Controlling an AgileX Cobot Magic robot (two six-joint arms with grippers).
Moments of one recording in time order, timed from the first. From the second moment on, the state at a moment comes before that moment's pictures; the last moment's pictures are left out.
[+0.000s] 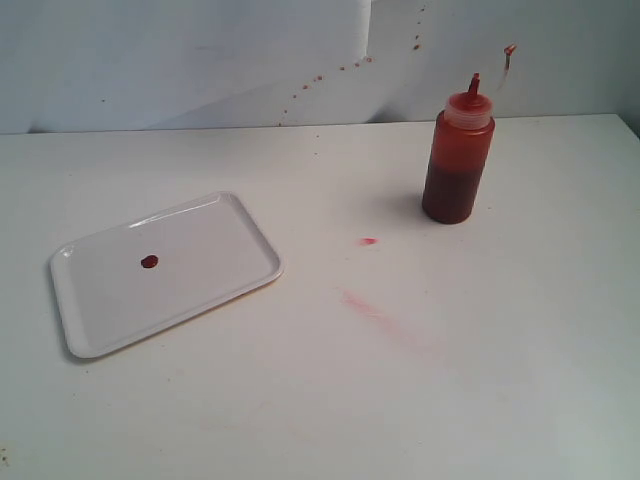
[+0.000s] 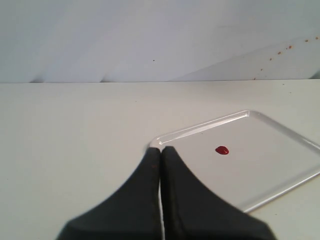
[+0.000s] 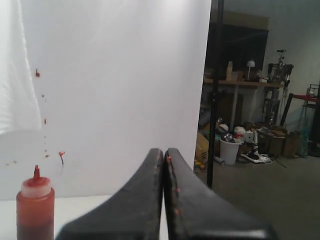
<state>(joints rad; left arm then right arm) 0.04 0.00 0.00 0.03 0.28 -0.02 -0.16 0.01 -0.49 -0.17 0.41 0.04</state>
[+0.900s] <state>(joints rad) 0.04 0.00 0.00 0.03 0.28 -0.02 -0.16 0.01 0.00 -0.13 0.10 0.03</state>
